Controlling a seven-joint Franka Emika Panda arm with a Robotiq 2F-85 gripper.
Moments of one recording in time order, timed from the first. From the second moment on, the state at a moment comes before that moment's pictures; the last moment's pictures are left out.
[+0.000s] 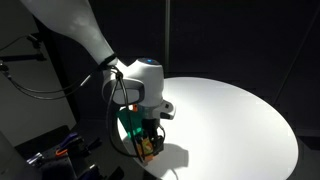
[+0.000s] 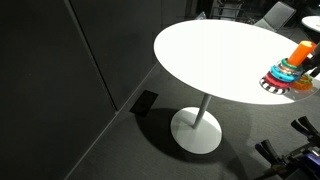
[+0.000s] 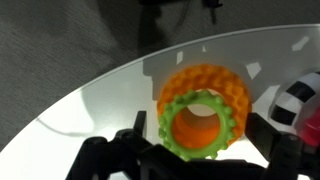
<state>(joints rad) -0.26 0.22 -0.19 -2.52 0.02 2.68 -0.23</state>
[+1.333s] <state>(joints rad) -0.25 0.09 -0.18 -2.46 0.03 2.58 -0.21</state>
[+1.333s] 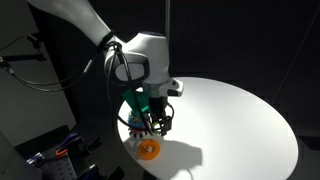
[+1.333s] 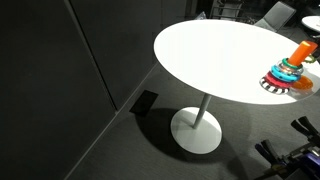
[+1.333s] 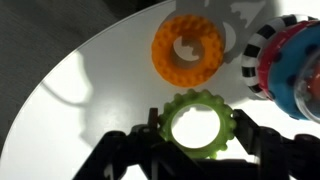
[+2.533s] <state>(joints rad) -0.15 -0.11 -0.17 -2.33 0.06 2.16 -0.17</state>
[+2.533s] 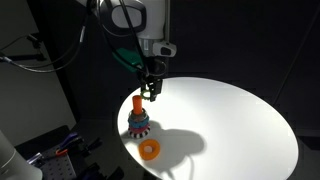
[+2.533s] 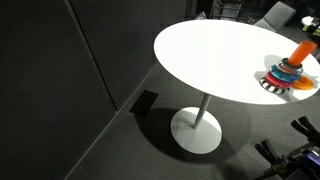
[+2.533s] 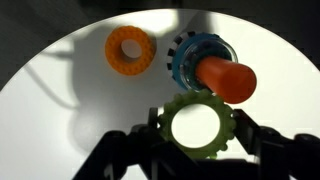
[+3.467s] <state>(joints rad) -0.13 -0.11 -0.15 -2.33 0.06 2.08 -0.17</state>
